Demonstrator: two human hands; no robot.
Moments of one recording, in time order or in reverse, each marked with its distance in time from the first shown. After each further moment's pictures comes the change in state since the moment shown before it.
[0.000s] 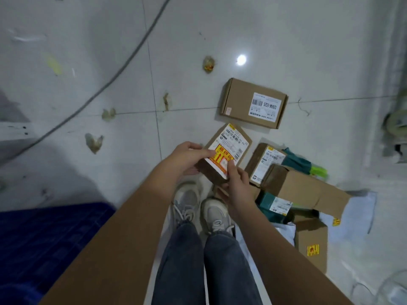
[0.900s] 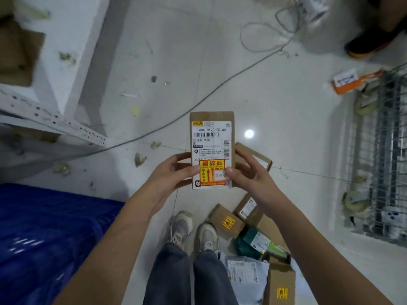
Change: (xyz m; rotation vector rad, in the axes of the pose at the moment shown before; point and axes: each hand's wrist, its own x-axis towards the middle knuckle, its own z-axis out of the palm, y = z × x) left_hand -0.277 -0.011 -0.066 -0.359 0.007 0.528; right_hand -0.238 -0.114 -0.026 -0.655 -0.681 -0.713
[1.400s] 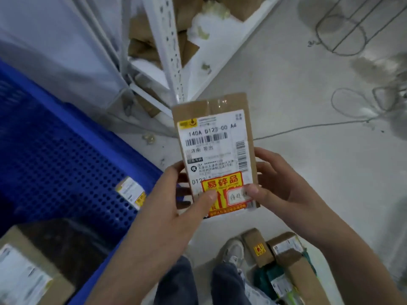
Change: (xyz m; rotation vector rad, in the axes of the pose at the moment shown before) left_hand -0.272 0.017 -0.084 0.025 0.589 0.274; right_hand -0.088 -0.138 0.188 -0.312 -0.587 -0.265
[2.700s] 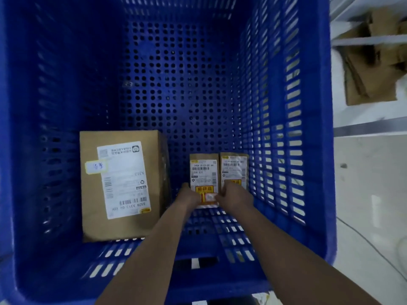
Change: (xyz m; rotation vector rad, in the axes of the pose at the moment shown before) left_hand 0.081 -0.285 -0.114 -0.586 0.295 -0.946; right_hand 0.200 0.173 0.264 -1.485 -0.630 0.468
